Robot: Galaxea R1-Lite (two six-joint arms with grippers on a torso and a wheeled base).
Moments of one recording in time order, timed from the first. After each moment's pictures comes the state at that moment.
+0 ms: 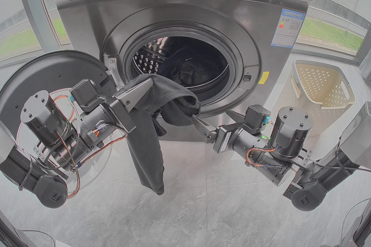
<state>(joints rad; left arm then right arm) -0.47 1.76 -0.53 -1.55 -0.29 -0.37 0.75 1.96 -0.70 -1.31 -0.18 0.22</state>
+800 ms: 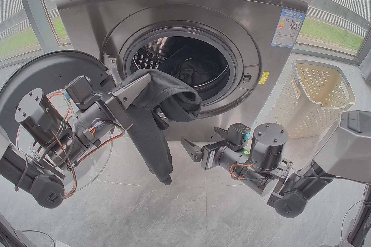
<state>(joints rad) -0.48 1.73 -0.53 -1.55 -0.30 -0.37 0.77 2.09 -0.72 -1.31 -0.17 0.19</state>
